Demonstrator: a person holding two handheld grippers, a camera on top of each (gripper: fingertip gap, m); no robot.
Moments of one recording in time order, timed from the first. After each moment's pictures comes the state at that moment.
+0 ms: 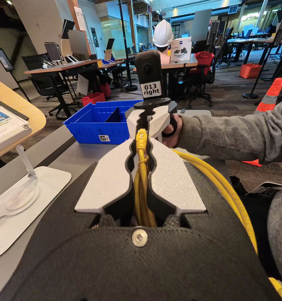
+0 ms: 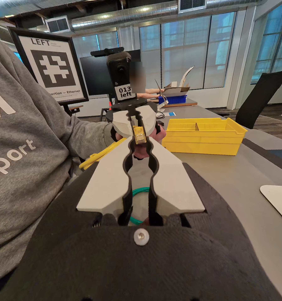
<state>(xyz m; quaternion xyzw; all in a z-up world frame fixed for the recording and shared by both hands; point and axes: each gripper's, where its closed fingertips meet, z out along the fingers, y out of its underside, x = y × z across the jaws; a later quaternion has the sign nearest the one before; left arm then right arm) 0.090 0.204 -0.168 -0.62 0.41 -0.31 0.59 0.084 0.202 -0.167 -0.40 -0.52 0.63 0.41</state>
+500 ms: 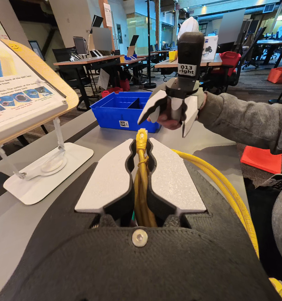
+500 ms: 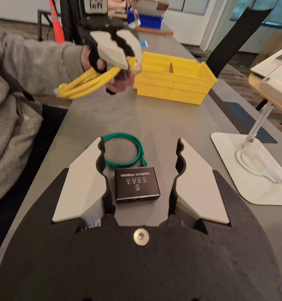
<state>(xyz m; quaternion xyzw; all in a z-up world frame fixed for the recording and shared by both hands) 0.024 0.200 -0.181 -0.65 0.36 -0.28 0.61 0.104 0.227 -0.224 -0.50 -0.63 0.42 0.42</state>
